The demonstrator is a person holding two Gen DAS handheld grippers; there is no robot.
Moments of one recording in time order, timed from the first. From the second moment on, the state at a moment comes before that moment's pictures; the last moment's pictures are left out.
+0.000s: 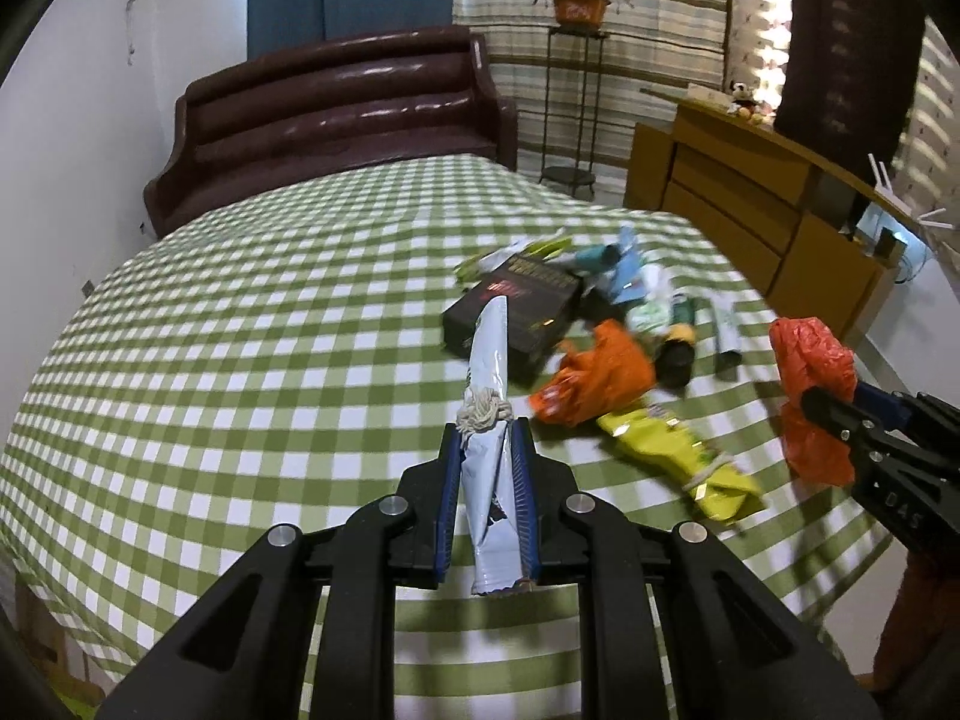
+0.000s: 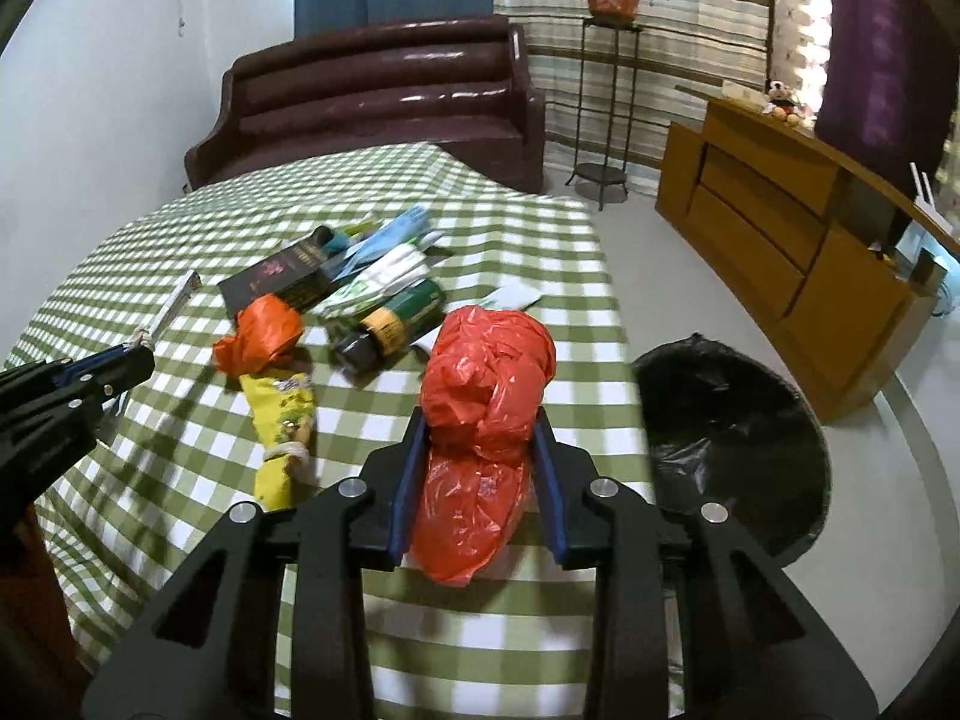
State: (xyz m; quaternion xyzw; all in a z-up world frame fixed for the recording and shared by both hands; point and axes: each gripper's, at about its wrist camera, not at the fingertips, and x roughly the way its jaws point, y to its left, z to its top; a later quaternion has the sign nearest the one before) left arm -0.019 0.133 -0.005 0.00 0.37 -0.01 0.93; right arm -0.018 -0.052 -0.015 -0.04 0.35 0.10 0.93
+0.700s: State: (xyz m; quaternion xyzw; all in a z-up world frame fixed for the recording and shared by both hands) left arm 0.023 -0.012 0.012 0.04 0.32 -0.14 0.94; right arm -0.005 -0.179 0.001 -0.02 0.31 -0.04 0.95
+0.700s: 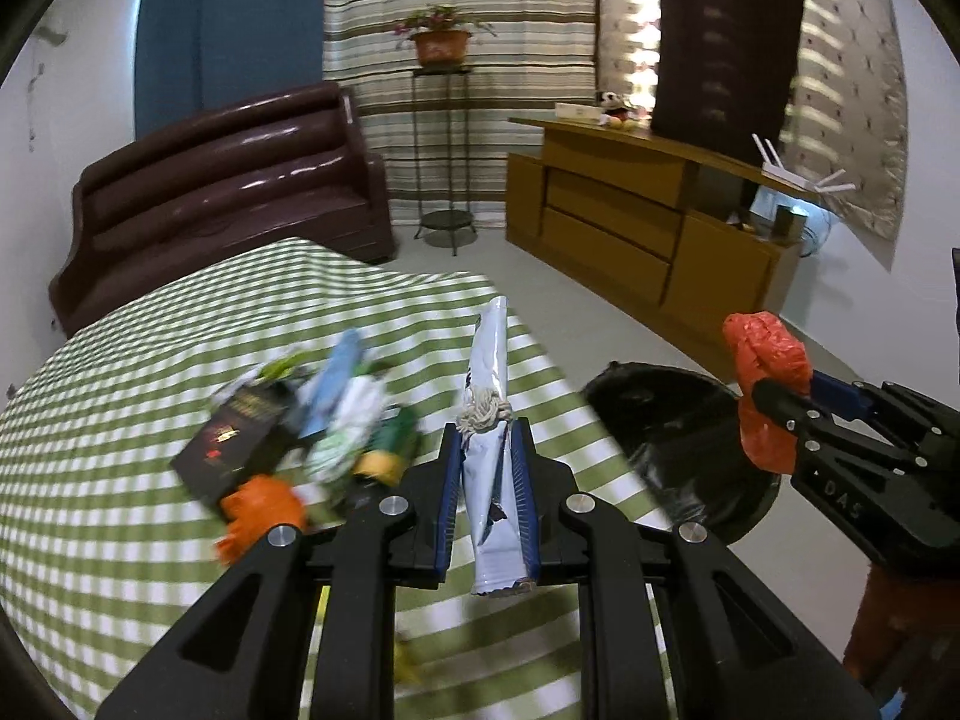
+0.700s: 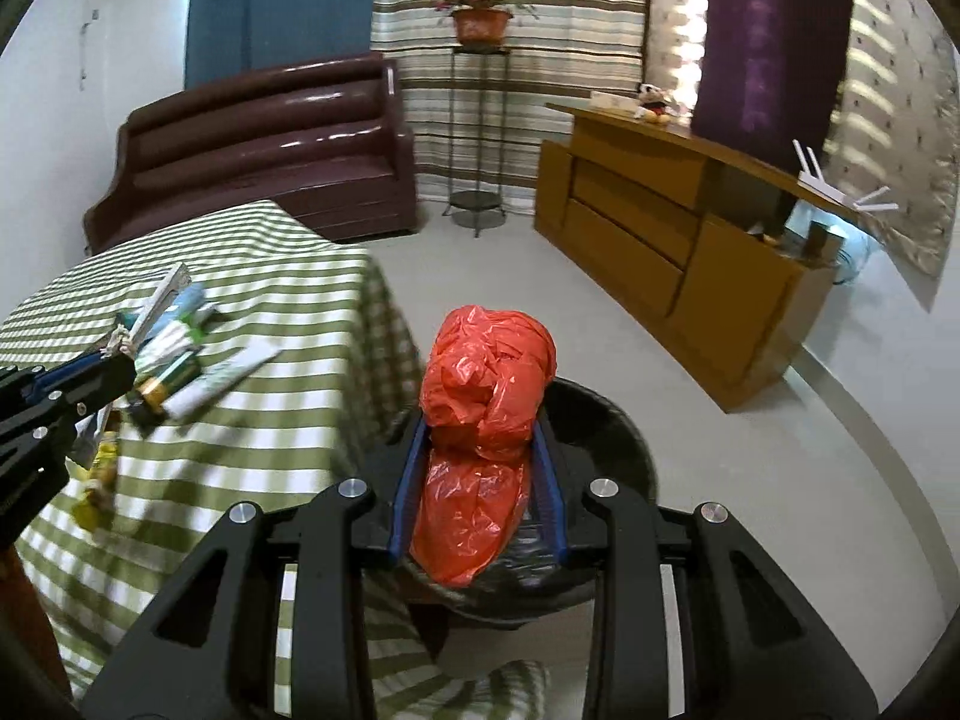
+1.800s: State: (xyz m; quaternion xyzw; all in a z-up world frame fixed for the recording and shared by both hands) left arm 0.071 -0.119 -0.020 0.10 0.35 -0.17 0.92; right arm 0.032 -0.243 -0.031 0.03 0.33 -0.08 0.94
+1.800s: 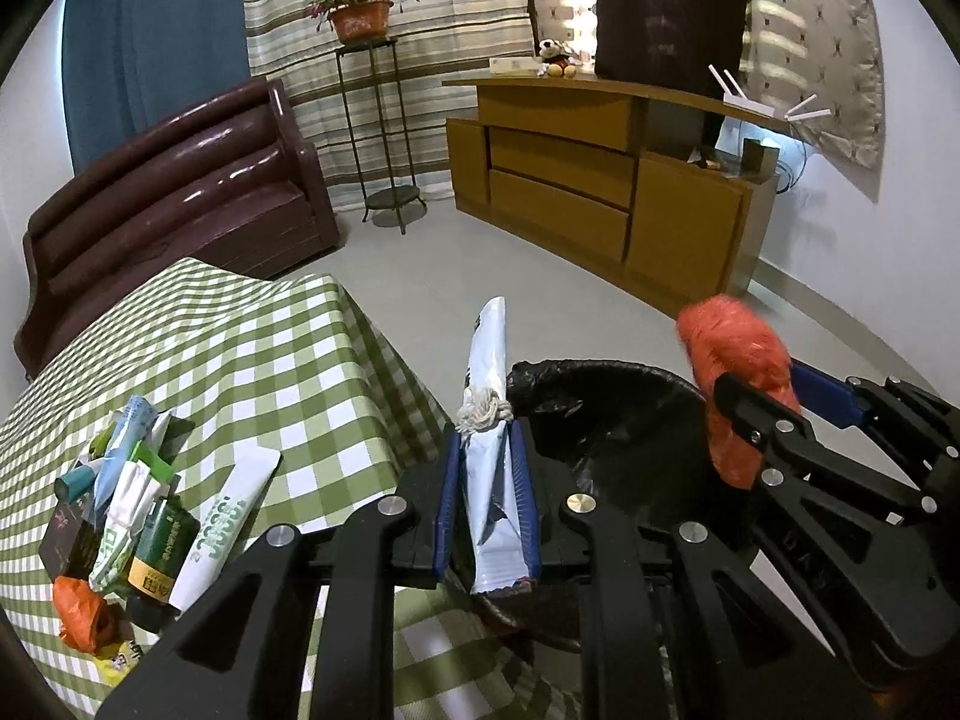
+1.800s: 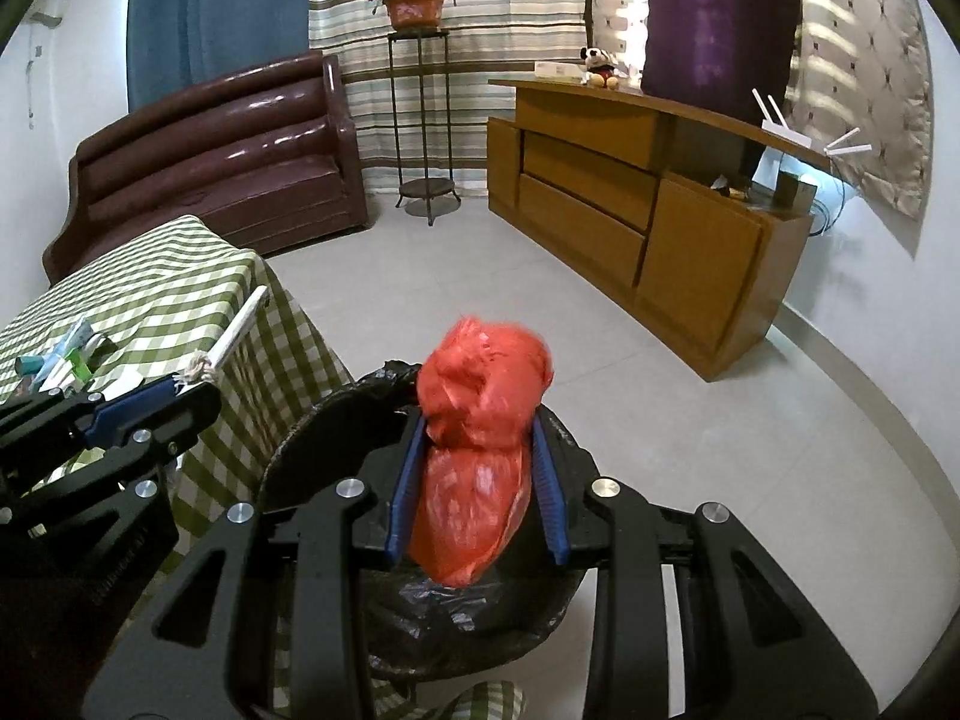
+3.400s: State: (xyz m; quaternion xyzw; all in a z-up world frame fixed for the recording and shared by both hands) left arm -0.004 0.016 -0.009 0.05 0.39 0.00 0.92; right arm -0.031 -0.161 -0.001 0.00 0.31 0.01 0.95
